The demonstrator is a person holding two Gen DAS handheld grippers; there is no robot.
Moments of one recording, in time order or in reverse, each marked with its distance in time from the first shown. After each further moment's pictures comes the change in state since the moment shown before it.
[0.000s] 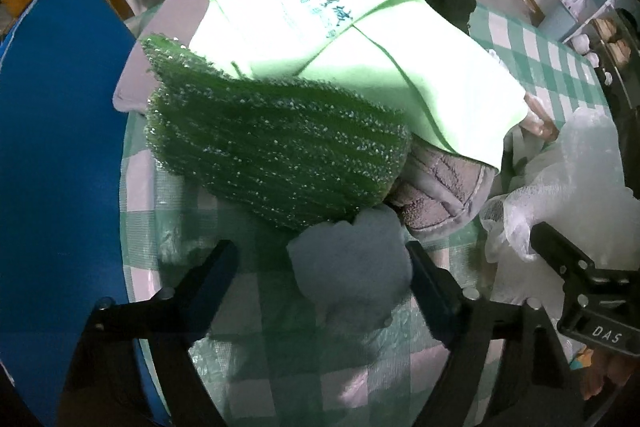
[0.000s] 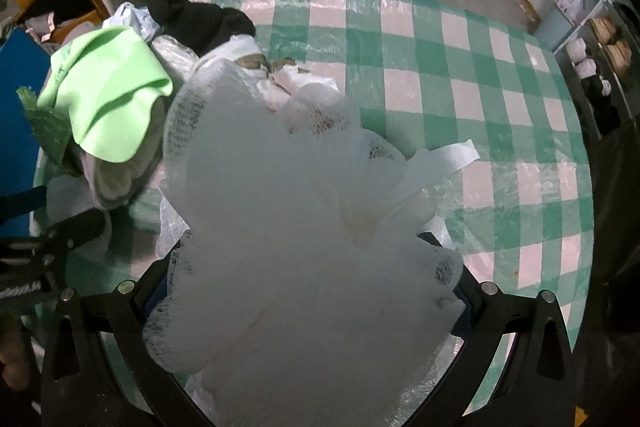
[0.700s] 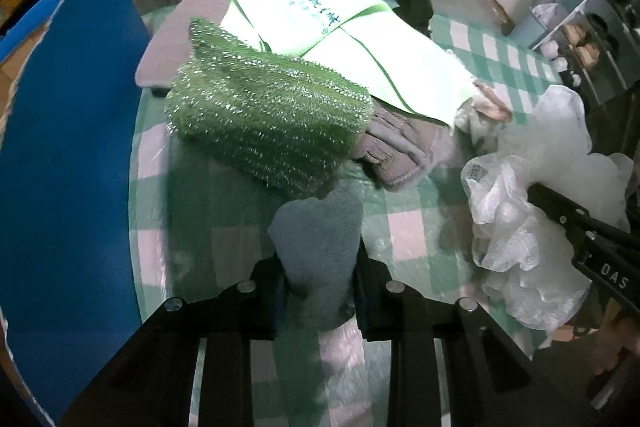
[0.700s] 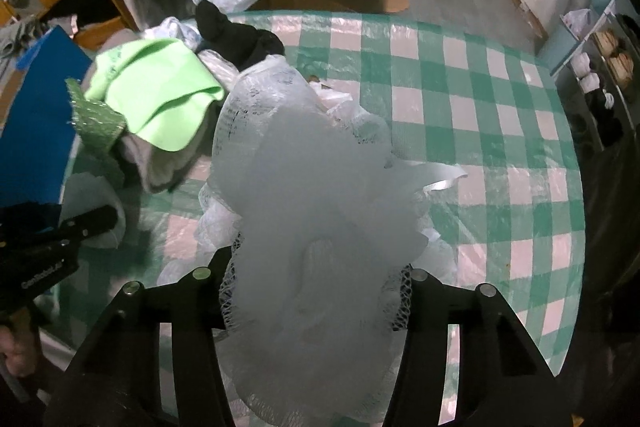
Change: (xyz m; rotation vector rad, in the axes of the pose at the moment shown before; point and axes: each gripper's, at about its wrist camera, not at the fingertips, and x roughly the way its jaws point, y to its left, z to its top) left arm -0.031 0.017 -0.015 0.007 -0.049 -0.129; right arm -0.041 0.011 -0.013 -0.031 -0.066 0.044
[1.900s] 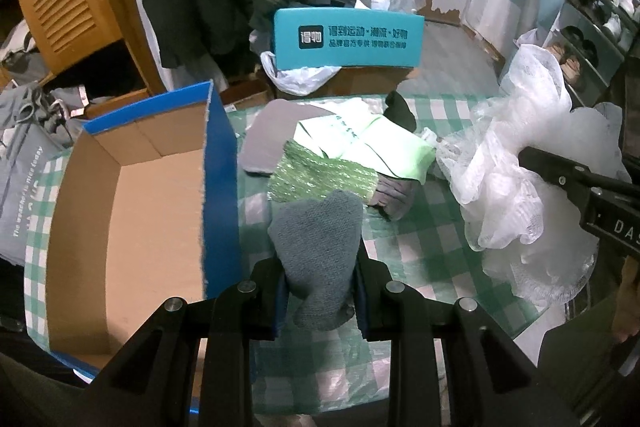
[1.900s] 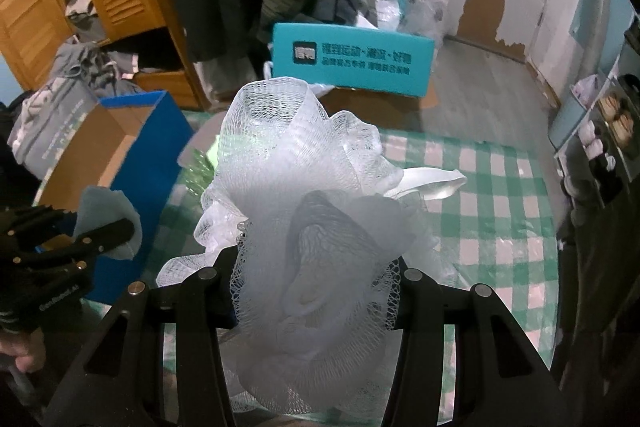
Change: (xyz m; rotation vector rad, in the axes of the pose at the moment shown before) left arm -0.124 0.012 -0.052 0.093 -0.270 0.110; right arm -0.110 0.054 0.015 -0.094 -0.251 0.087
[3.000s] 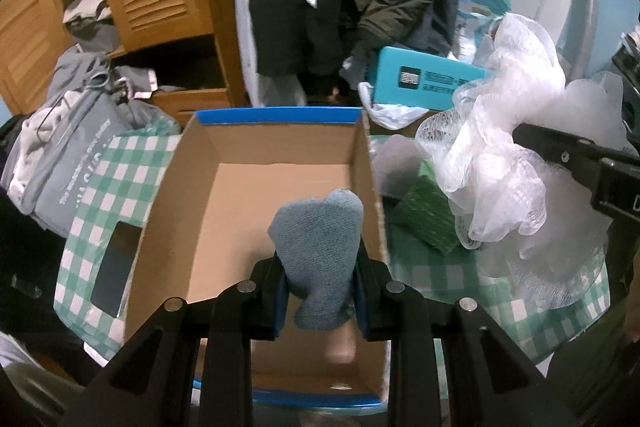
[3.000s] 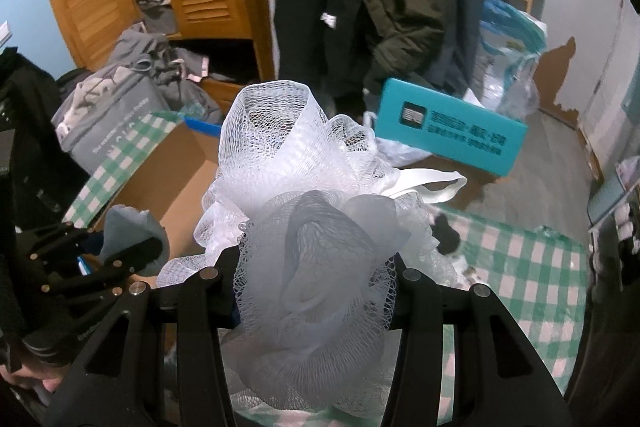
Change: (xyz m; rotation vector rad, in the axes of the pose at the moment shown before) left arm -0.036 0.118 -0.008 -0.173 -0.093 0.125; right arm 0.003 0.131 0.066 -0.185 -0.065 0.131
